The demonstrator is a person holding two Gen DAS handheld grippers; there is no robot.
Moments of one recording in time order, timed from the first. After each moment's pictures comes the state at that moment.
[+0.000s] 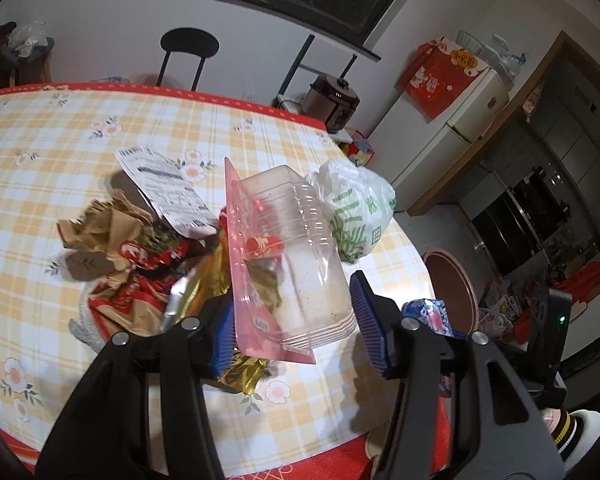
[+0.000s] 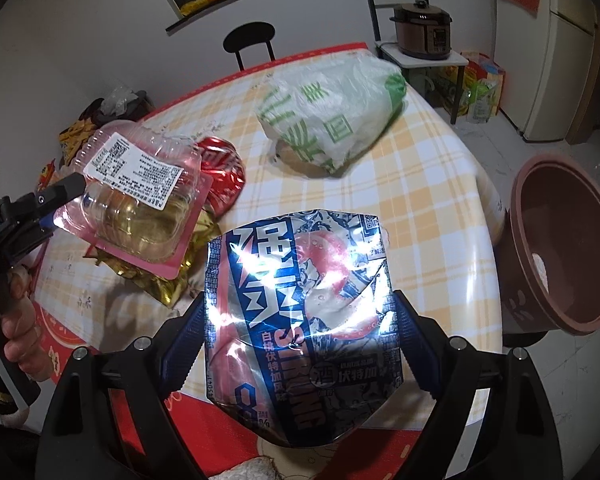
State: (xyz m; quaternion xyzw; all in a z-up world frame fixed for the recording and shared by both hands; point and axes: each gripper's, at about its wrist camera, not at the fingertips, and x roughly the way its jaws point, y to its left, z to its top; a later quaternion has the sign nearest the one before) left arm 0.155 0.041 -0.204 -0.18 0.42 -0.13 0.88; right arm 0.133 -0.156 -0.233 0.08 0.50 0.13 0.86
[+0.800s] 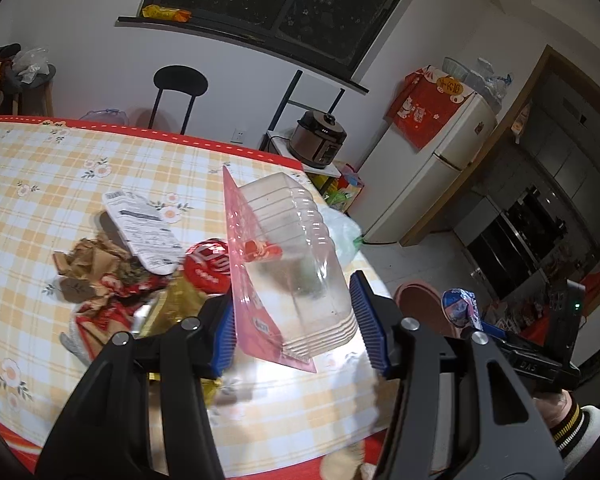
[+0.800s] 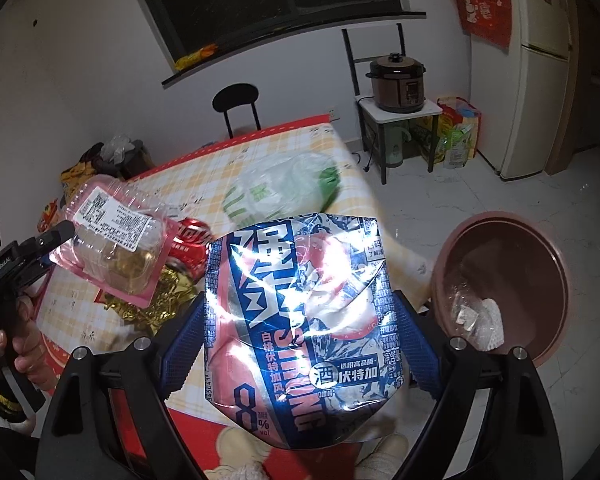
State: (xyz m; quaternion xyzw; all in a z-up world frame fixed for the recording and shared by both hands) left arm 0.140 -0.005 -0.150 -0.18 0.36 -0.12 0.91; right arm 0.127 -0.259 -0.168 0.09 0.42 0.10 0.90
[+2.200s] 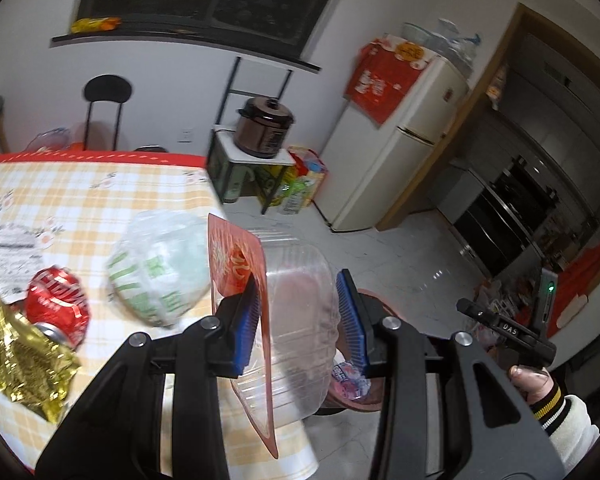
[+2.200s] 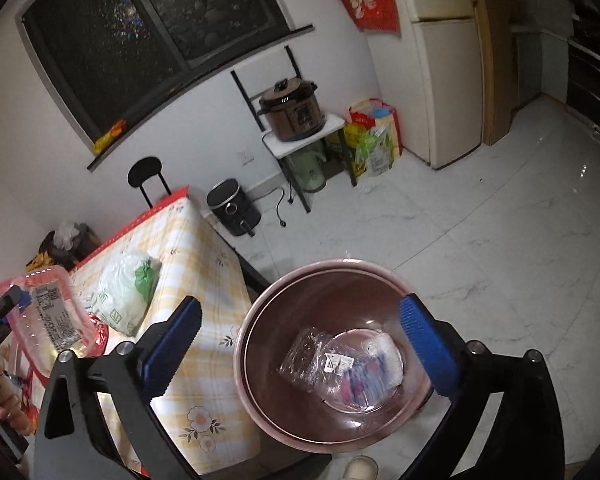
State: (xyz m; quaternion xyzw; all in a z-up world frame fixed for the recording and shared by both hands) left arm 0.211 -0.228 -0.127 -0.14 0.37 -0.17 0.90; right arm 0.160 -0.515 -0.181 0.18 0.38 0.00 0.91
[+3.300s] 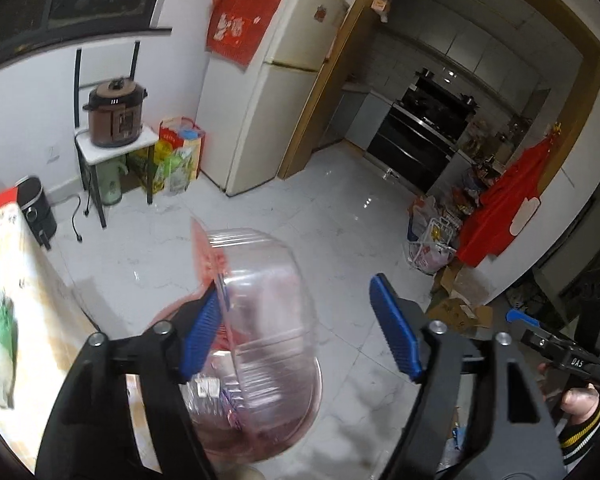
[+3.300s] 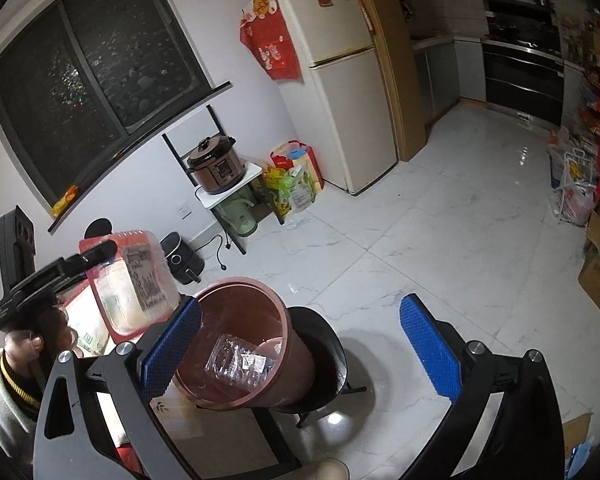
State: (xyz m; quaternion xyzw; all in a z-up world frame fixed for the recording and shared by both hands) left arm 0.272 -0.484 -0.164 -0.04 0.39 -0.36 0.85; right arm 0.008 -0.638 -0.146 0.22 0.32 -0.12 0.91
